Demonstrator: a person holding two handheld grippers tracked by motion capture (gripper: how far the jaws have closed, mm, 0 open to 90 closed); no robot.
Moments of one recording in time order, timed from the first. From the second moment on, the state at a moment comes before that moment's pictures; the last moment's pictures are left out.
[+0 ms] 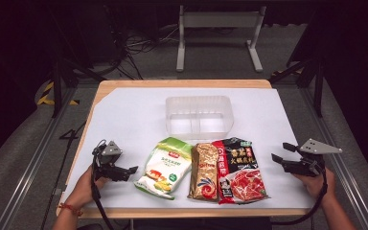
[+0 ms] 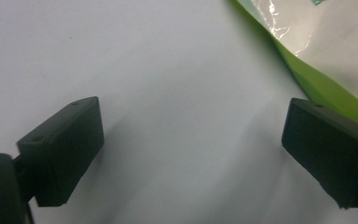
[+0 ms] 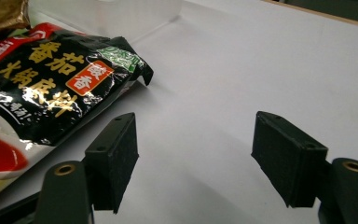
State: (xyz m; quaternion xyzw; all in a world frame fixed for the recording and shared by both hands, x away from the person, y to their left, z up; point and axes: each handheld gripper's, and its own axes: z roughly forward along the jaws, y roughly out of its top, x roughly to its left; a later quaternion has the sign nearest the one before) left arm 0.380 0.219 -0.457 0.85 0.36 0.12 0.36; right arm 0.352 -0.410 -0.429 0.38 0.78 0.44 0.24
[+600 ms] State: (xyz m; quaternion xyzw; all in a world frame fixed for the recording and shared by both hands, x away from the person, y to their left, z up) left arm 0.374 0.226 -0.435 0.84 0.29 0.09 0.46; right arm 0.350 -0.375 -0.427 0.34 0.80 0.44 0.24
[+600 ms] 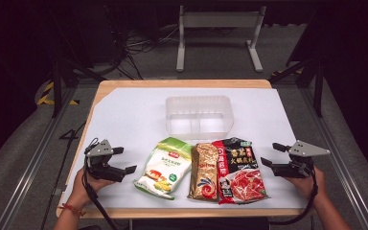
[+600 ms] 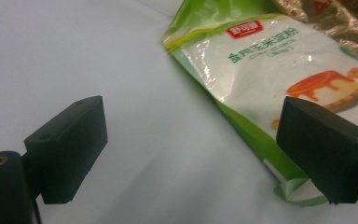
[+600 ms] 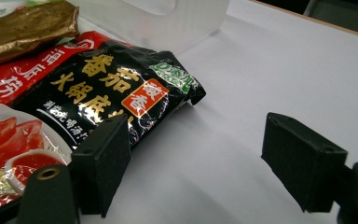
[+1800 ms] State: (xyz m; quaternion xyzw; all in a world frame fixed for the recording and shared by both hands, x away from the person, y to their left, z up) left arm 0.445 0.137 -0.449 0.88 0.26 -0.04 0.40; right arm 0.352 -0.375 -0.431 0.34 0.81 0.43 0.22
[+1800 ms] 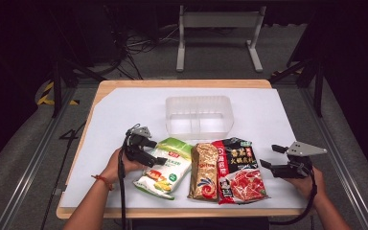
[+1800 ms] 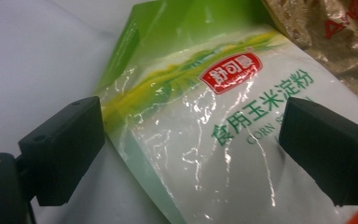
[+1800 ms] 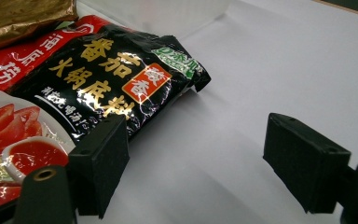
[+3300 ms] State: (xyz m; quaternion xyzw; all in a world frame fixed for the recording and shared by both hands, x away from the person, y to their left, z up) left arm 0.456 0.100 -0.448 0.89 0.26 0.06 0.38; right arm 0.355 -0.381 -0.430 0.35 0.80 0.45 0.19
